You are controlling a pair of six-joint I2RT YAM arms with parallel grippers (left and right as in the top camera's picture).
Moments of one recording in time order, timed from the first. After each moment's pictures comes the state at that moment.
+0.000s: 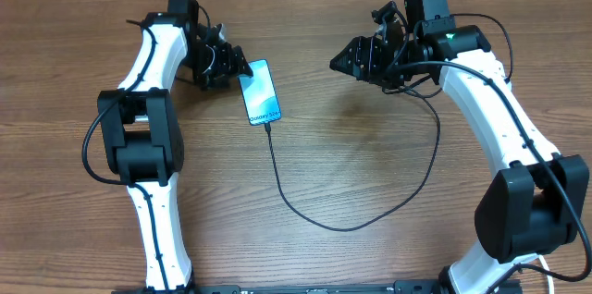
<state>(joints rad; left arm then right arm) 0.00 2.41 1.99 -1.05 0.49 -0.17 0.18 1.84 1.57 -0.82 -0.65 0.36</state>
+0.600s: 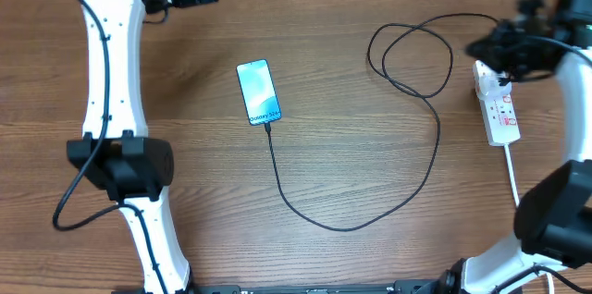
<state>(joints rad) 0.03 2.26 2.56 -1.27 0.35 -0.13 -0.35 1.84 1.68 -0.99 -0.58 0.29</state>
